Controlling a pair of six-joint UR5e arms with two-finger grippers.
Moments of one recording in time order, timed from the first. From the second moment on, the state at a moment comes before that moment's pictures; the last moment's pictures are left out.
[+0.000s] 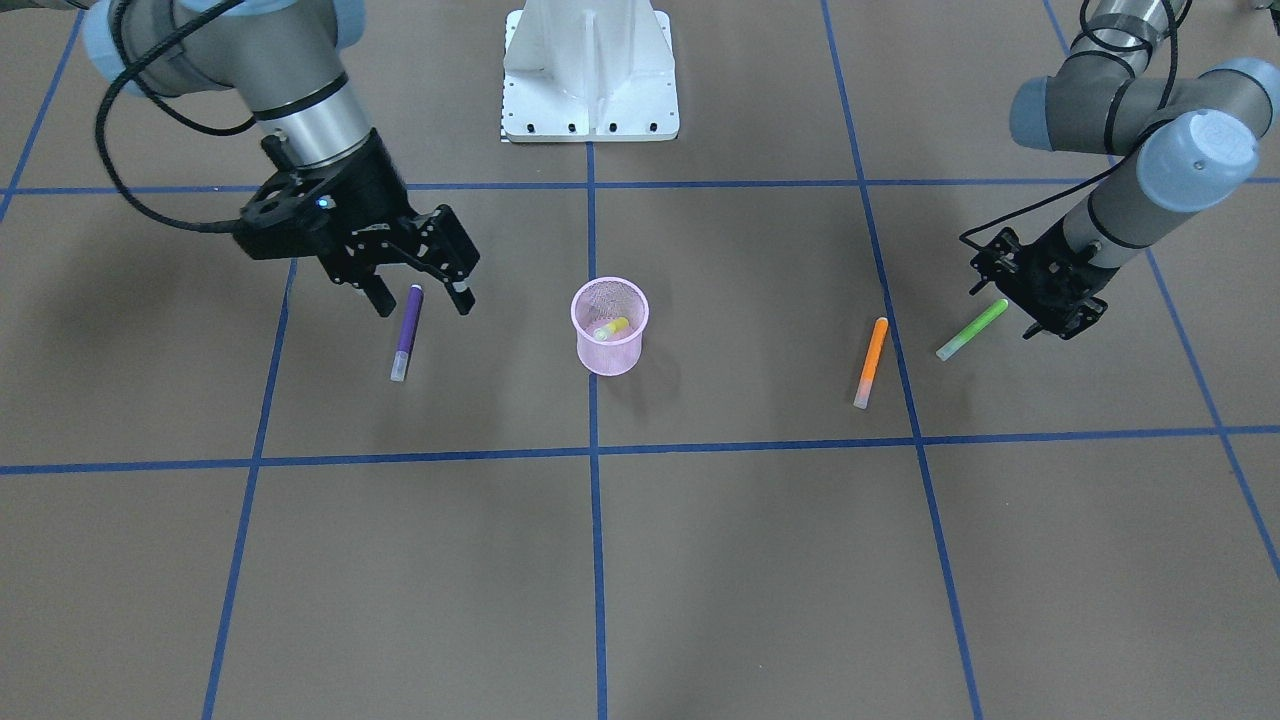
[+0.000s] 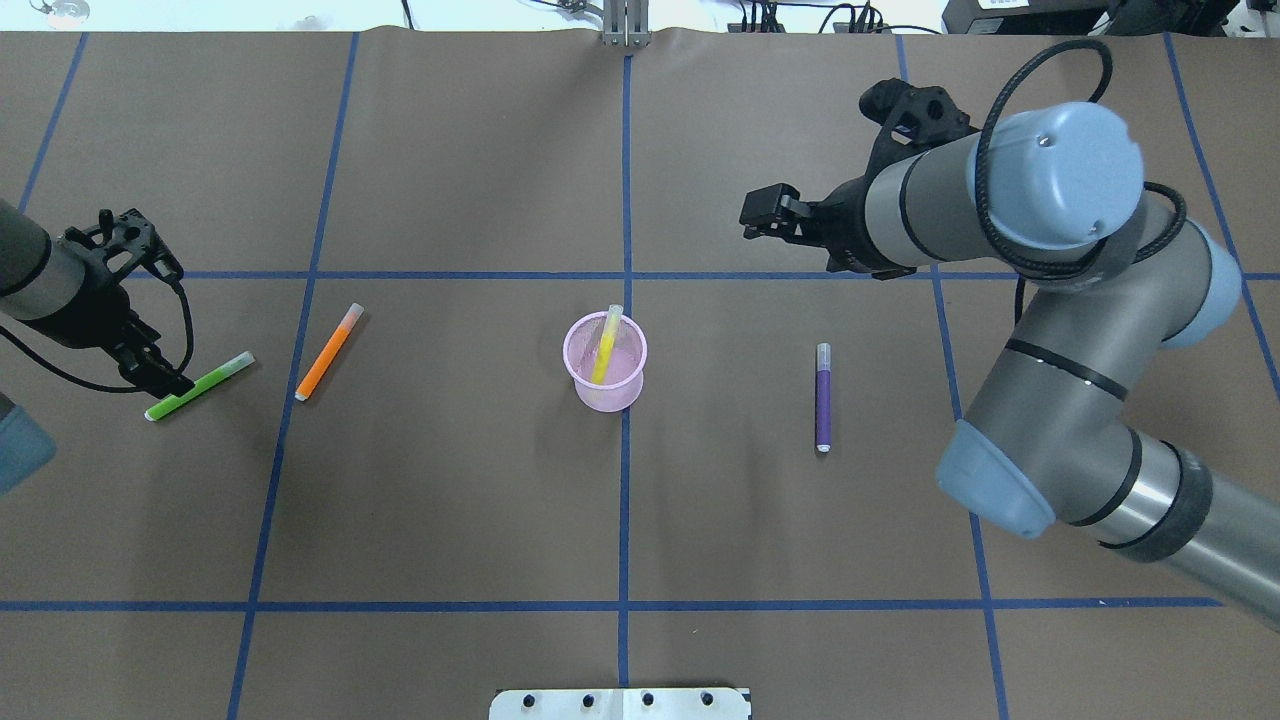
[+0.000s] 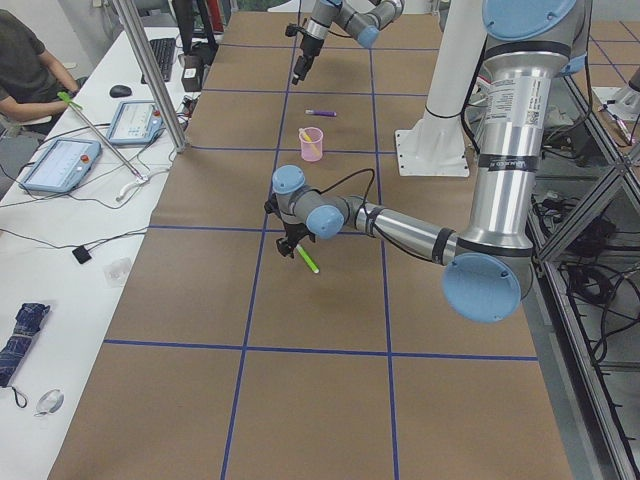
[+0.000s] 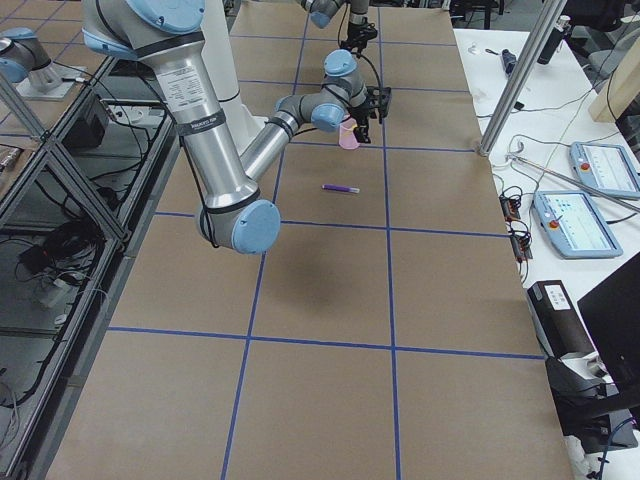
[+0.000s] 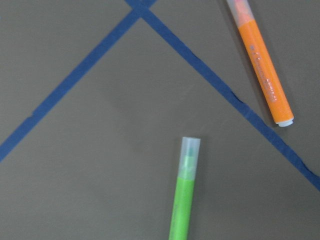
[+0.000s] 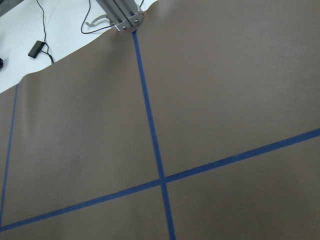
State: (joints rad) left arm -0.91 -1.66 -1.71 -1.88 -2.24 0.02; right arm 0.73 -1.15 1.92 -1.27 1.85 1.42
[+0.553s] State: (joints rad) left arm -0.86 -1.68 -1.69 -1.85 -2.19 0.11; right arm 0.78 -1.20 1.92 -1.27 1.89 1.34
